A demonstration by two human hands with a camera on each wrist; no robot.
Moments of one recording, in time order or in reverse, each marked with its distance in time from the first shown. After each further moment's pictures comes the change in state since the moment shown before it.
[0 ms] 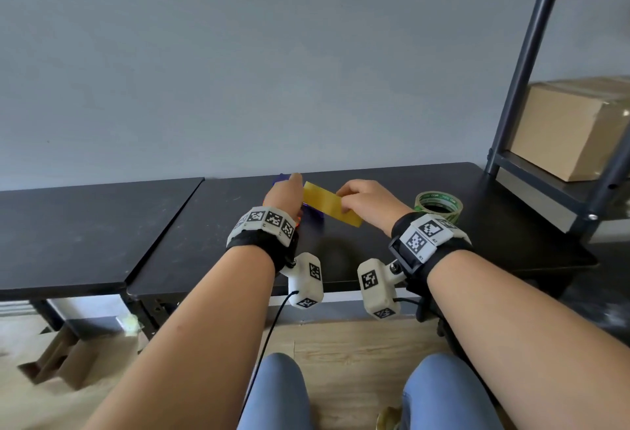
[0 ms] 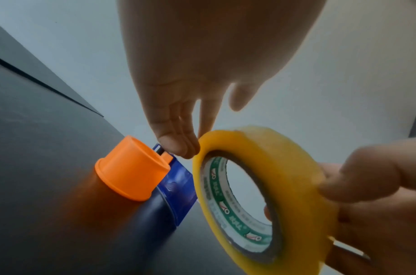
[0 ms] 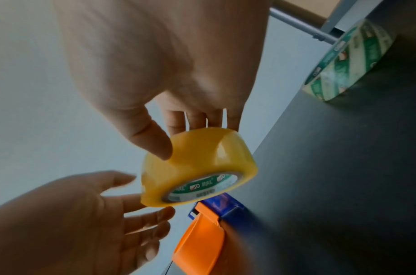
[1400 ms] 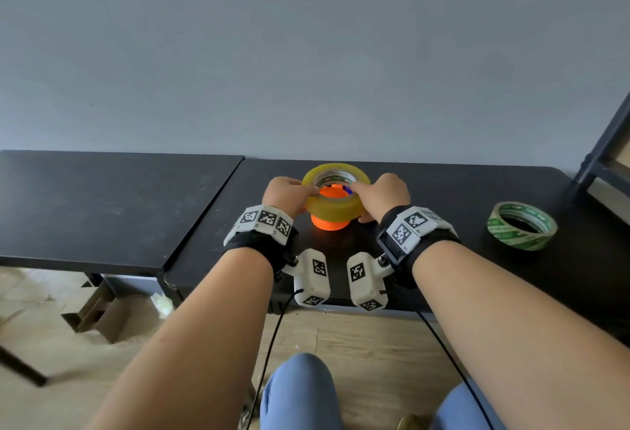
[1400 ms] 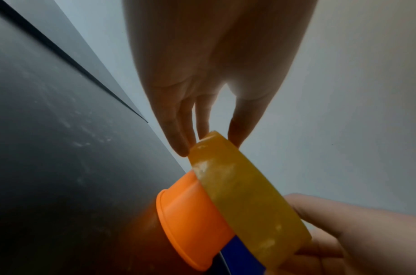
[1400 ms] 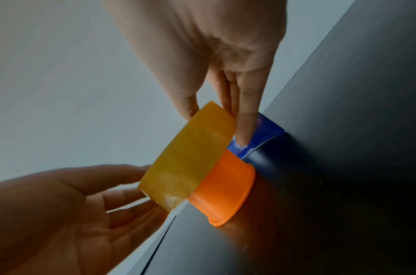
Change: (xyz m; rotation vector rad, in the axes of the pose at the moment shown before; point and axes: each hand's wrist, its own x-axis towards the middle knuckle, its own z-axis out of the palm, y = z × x) left_hand 0.064 -0.048 -0.069 0.037 0.085 0.115; right_hand 0.095 -0.018 0.085 -0.023 0.201 0.239
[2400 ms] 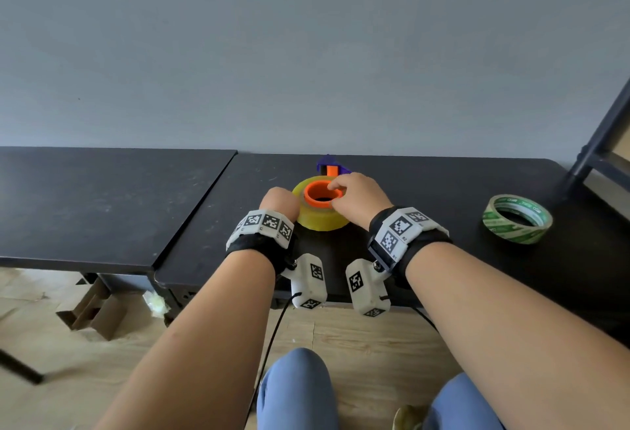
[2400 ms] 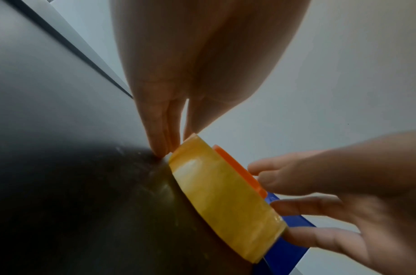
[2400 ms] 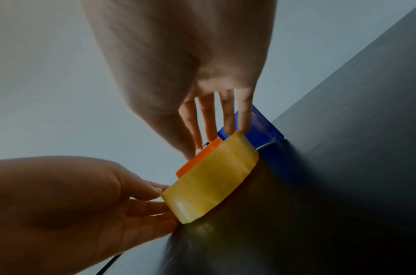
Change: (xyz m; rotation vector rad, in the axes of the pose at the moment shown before) left_hand 0.019 -0.022 0.011 0.465 -0.020 -0.055; right_hand 0.001 0.006 0.017 -0.326 -0.167 -0.374
